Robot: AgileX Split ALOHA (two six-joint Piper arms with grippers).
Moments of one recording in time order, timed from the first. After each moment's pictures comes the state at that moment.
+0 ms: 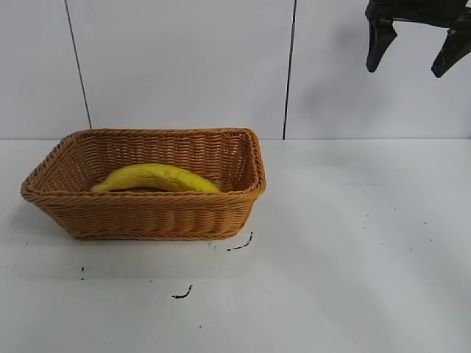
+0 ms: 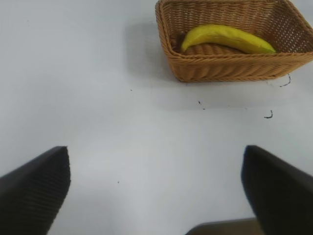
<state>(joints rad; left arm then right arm) -0.02 0.00 -0.50 -0.07 1.07 0.06 0.00 1.88 -1.69 0.01 1.21 -0.03</state>
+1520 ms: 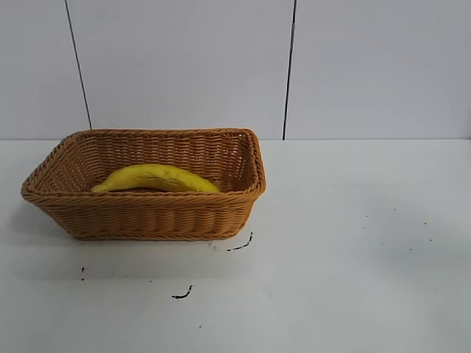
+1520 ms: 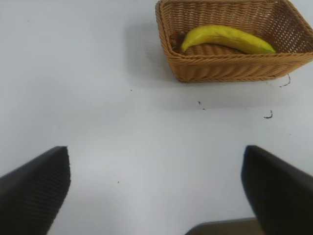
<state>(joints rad) -0.02 0.00 -0.50 -0.07 1.07 0.06 0.00 0.09 -0.50 0.02 1.02 -0.03</state>
